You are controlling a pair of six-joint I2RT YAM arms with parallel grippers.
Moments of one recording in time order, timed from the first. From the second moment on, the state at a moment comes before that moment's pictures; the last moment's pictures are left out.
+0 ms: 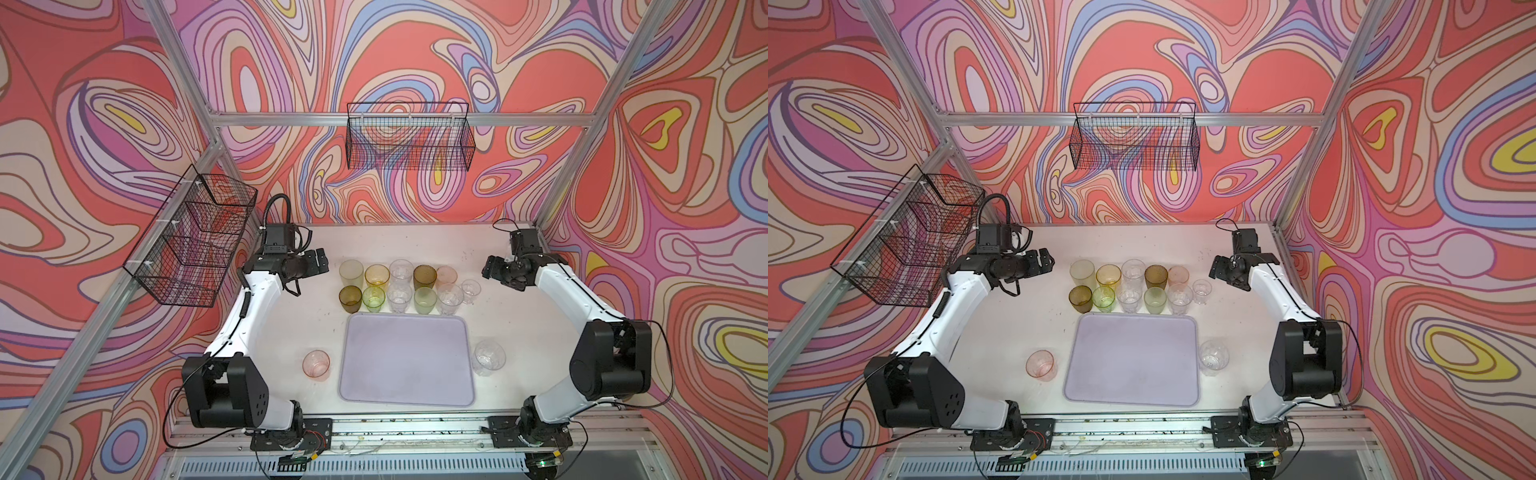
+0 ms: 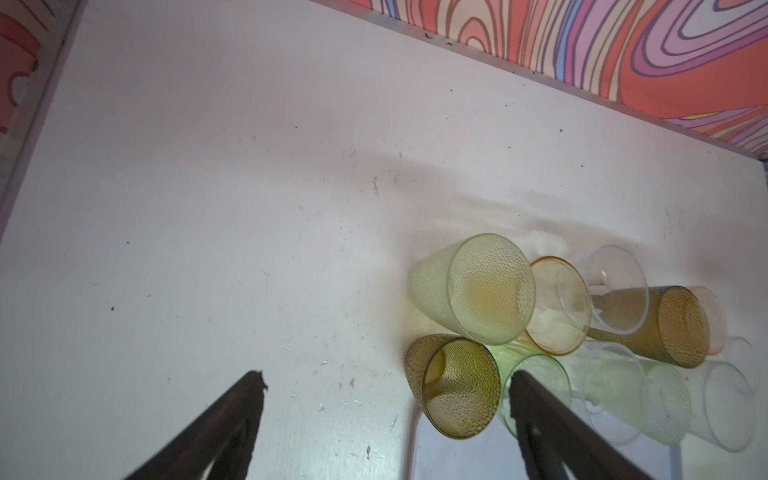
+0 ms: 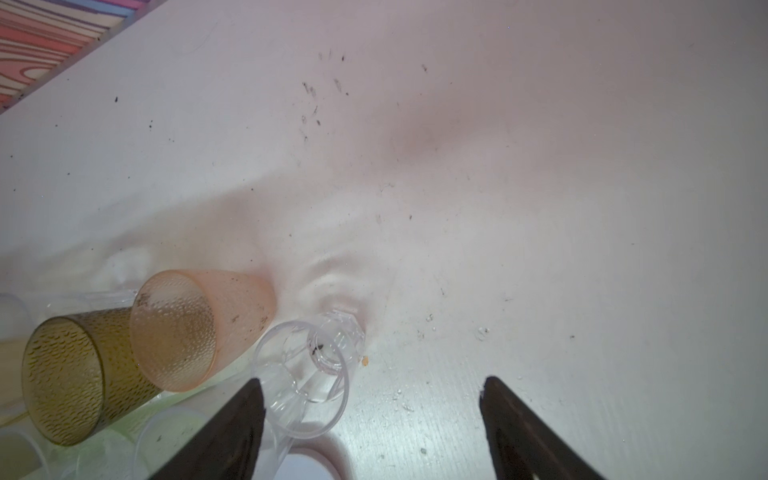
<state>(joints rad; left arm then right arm) -0.01 1.43 1.29 -0.72 0.17 -0.28 0.03 1.59 1.25 -0.67 -0.09 0.37</state>
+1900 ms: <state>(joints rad) -0.10 1.41 1.25 -0.69 0.49 -0.26 0.09 1.79 1.24 -0.68 -0.10 0.36</state>
